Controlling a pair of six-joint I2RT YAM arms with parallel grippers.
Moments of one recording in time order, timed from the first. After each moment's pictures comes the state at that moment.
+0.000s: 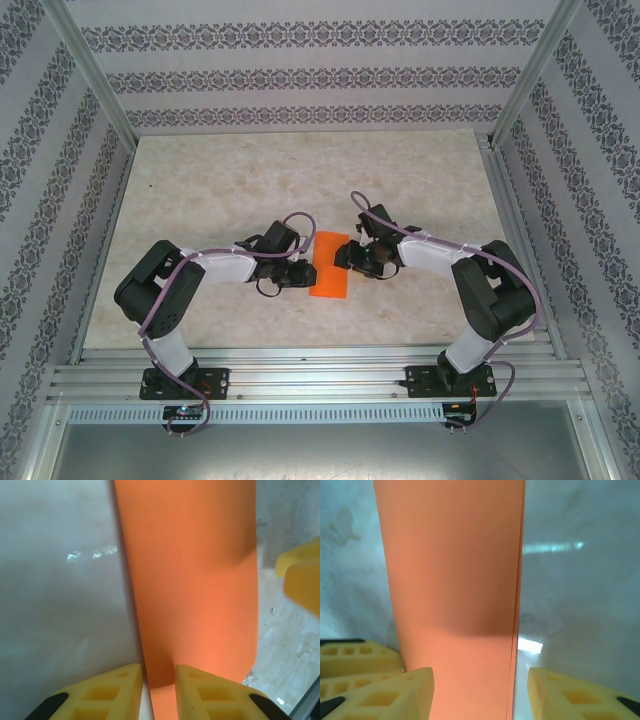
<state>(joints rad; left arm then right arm) -0.65 1.75 0.85 -0.15 0.43 -0.62 0.49 1.67 0.89 -0.34 -0.36 0.69</state>
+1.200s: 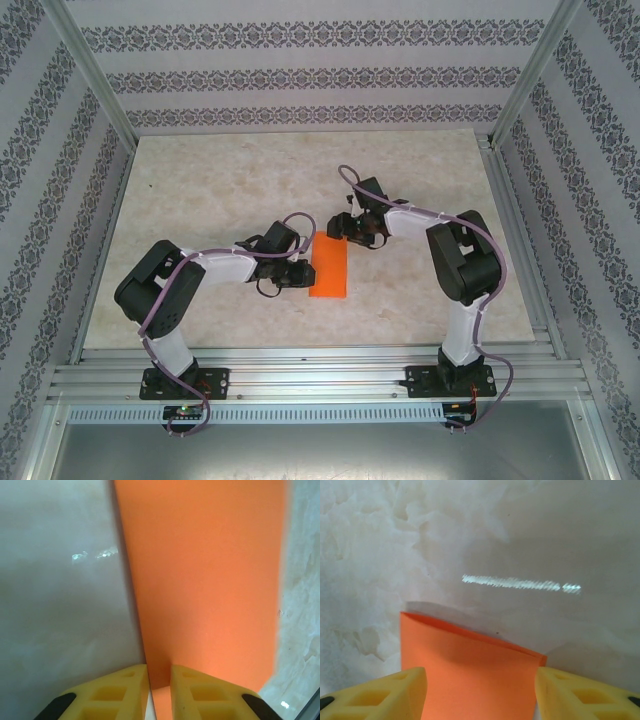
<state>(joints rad) -0.65 1.75 0.86 -0.15 0.41 -0.62 0.44 1.94 1.18 -0.30 -0.35 0.52</state>
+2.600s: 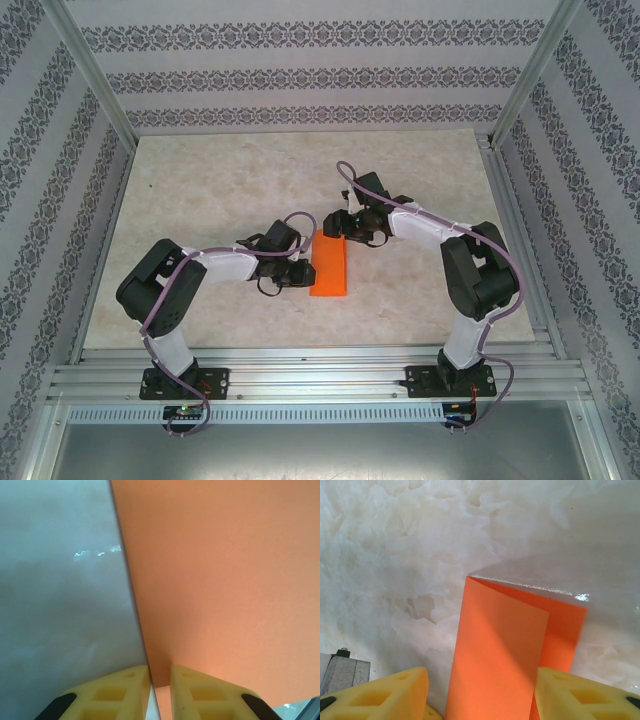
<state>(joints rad) -0.65 1.76 0.87 -0.18 0.41 -0.62 0.47 1.82 1.20 -0.40 -0.37 0.48</state>
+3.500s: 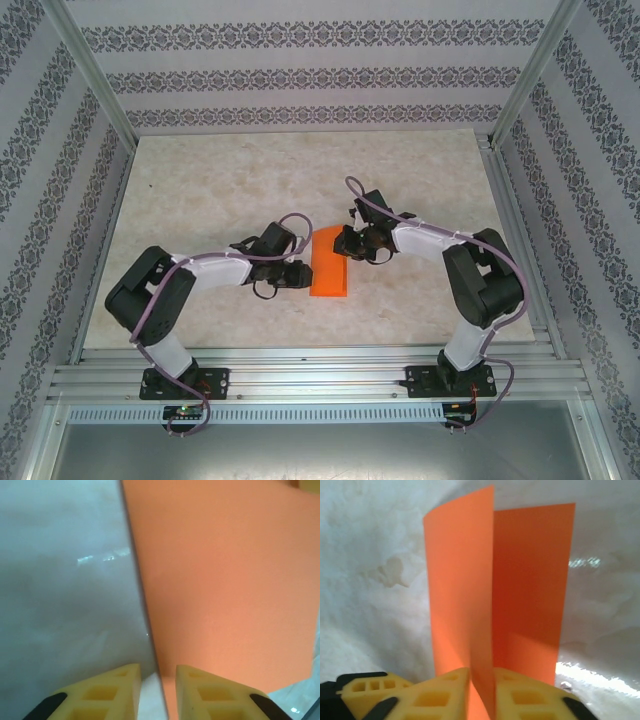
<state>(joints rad) -0.65 1.66 0.82 -0.18 0.35 -0.58 0.48 1.75 1.01 -0.32 -0.41 0.66</state>
